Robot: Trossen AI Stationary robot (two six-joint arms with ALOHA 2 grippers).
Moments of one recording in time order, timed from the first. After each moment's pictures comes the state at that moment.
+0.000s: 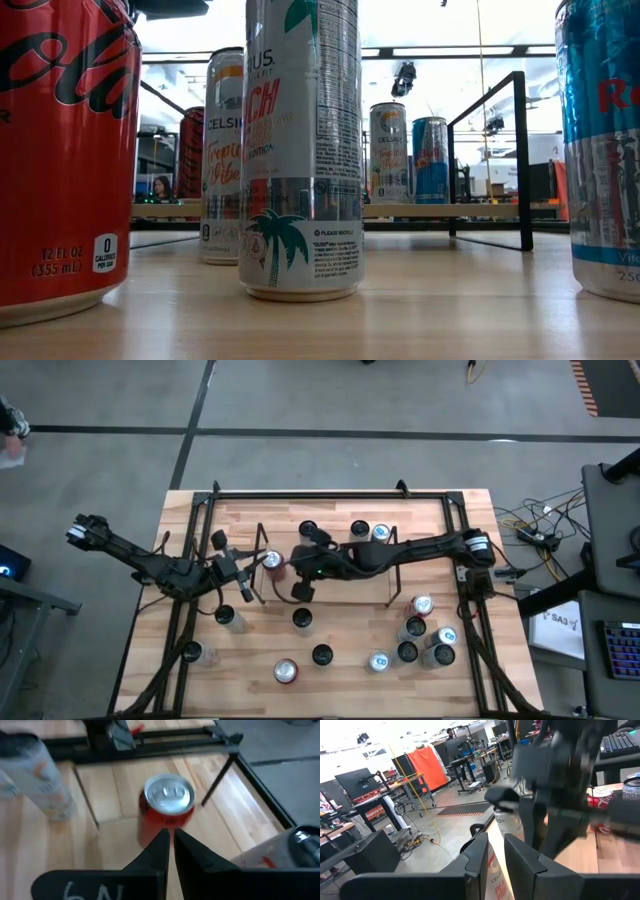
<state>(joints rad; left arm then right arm) -0.43 0.81 0.54 0.22 -0.93 0.28 0.06 1.95 1.73 -0.41 0.34 0.13</state>
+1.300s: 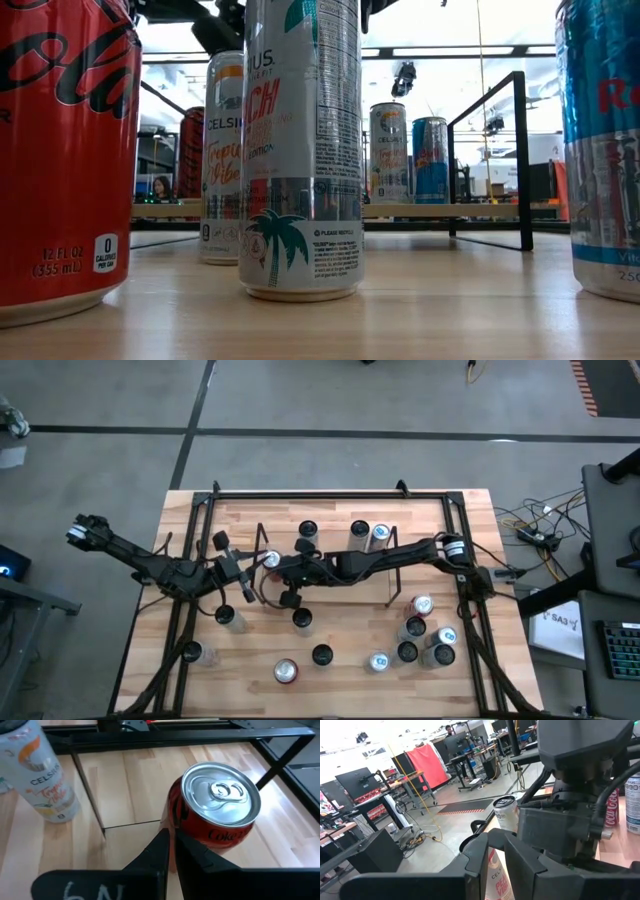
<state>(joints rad) -0.42 0.82 0.54 0.22 -0.93 0.28 0.05 2.13 1.76 -0.25 0.28 0.09</state>
